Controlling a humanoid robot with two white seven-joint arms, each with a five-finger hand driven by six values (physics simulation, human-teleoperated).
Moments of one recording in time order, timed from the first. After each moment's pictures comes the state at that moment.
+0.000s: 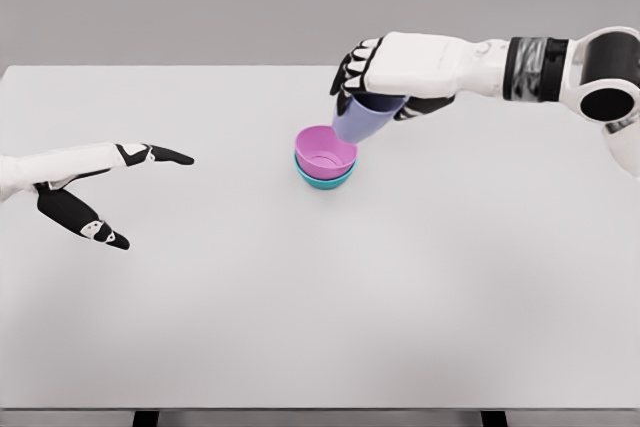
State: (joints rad) left arm -0.61 1.13 -0.83 -1.56 0.49 -0.61 -0.61; right arm -0.93 -0.60 0.72 -1.47 0.35 -0.61 0.61
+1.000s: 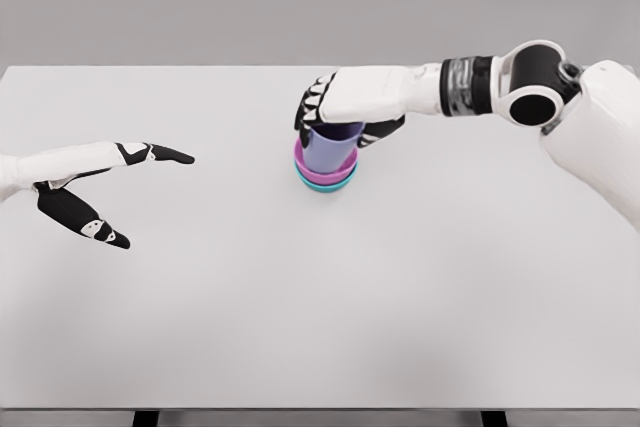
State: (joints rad) left arm -0.61 1.12 -0.82 -1.57 0.49 -0.61 -0.61; right arm -1.00 -0.49 0.89 -1.34 0.35 -0.61 0.61
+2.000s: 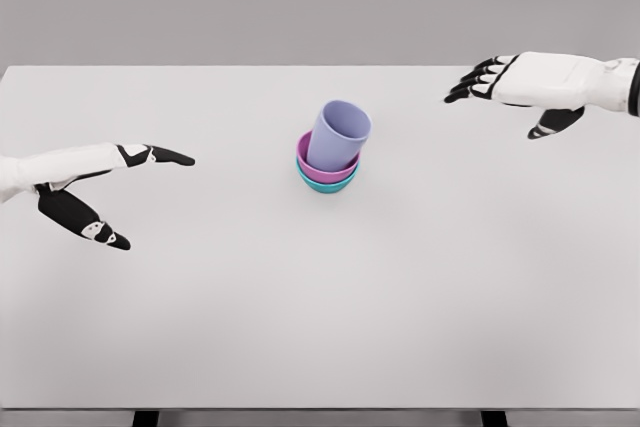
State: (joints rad) left arm -0.60 1.12 -0.82 -1.57 0.49 -0.61 -0.61; right arm -0.88 -0.89 0.73 -1.39 0.33 -0.61 0.61
